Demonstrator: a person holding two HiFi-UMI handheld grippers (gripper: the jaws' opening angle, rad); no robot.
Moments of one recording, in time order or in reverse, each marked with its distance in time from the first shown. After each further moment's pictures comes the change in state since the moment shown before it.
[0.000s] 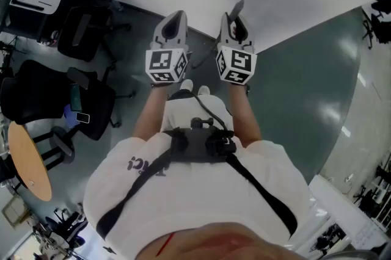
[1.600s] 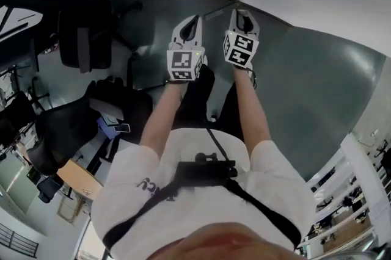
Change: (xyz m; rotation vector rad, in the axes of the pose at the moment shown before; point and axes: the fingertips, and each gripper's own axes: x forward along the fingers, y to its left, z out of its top) left arm 0.104 0.251 -0.306 0.015 0.437 -0.155; right arm 0.222 0.077 -0.384 0.158 0.520 -0.317
